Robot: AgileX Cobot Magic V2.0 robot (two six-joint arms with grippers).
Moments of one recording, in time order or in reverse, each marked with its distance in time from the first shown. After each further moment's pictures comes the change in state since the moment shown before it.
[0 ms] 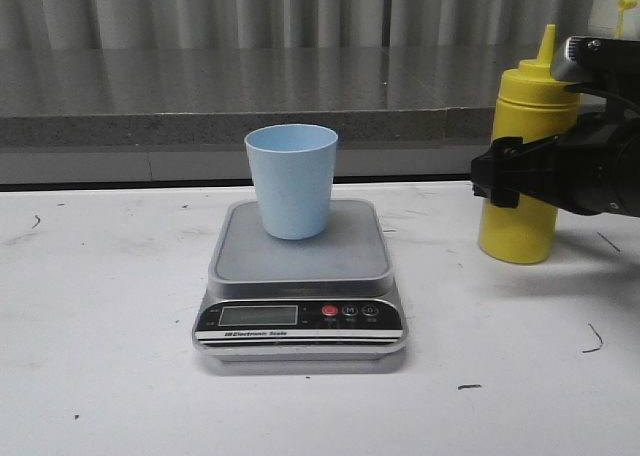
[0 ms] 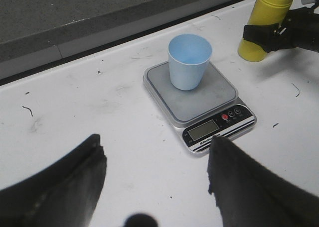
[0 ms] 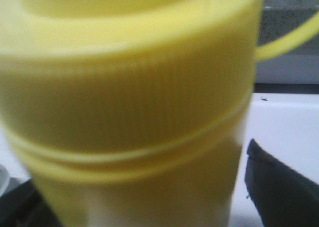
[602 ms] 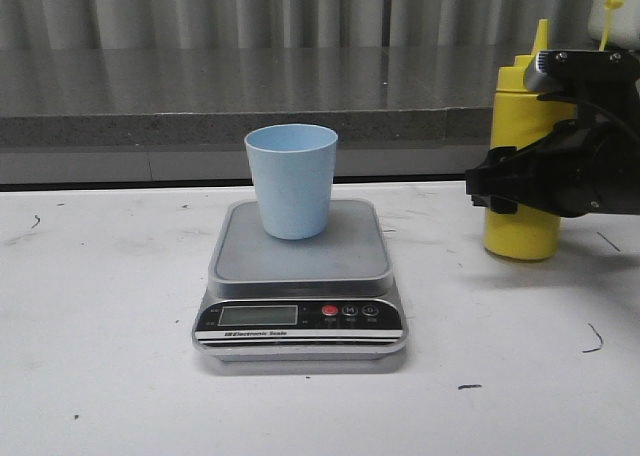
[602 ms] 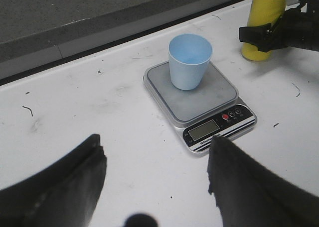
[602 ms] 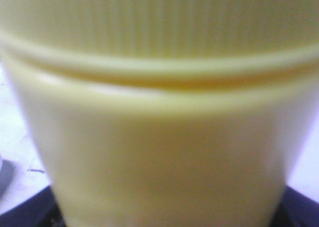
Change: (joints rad) left arm 0.000 0.000 0.000 0.000 0.000 0.000; right arm 0.000 -0.019 -0.069 -0.040 0.173 -0.025
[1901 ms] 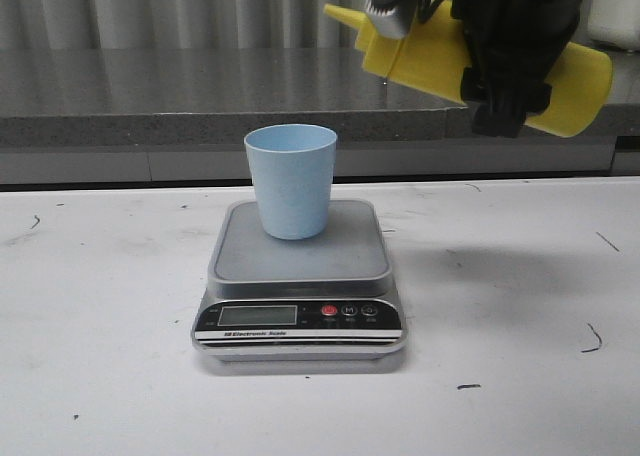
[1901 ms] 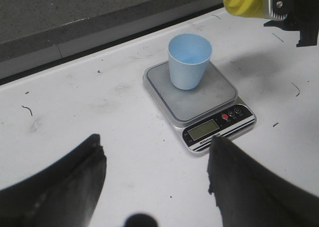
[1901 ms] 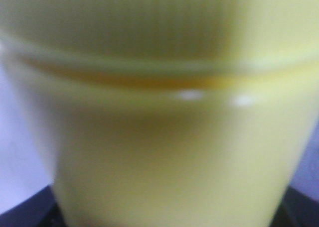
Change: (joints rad) left arm 0.000 0.000 0.000 0.000 0.000 0.000; right arm 0.402 -0.254 -0.480 -0.800 1.470 -0.219
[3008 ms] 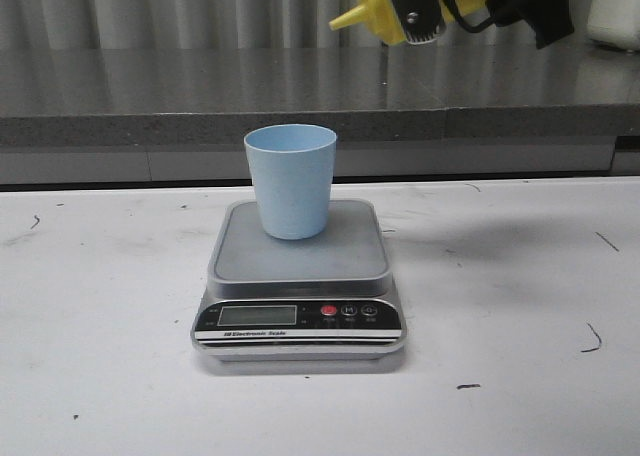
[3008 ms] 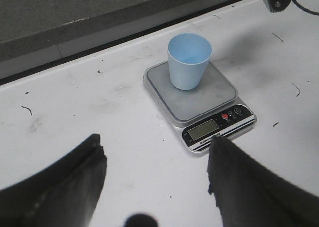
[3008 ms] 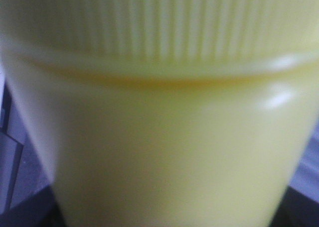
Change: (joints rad) left arm 0.000 0.000 0.000 0.000 0.000 0.000; right arm 0.023 0.017 -0.004 -0.776 0.009 0.000
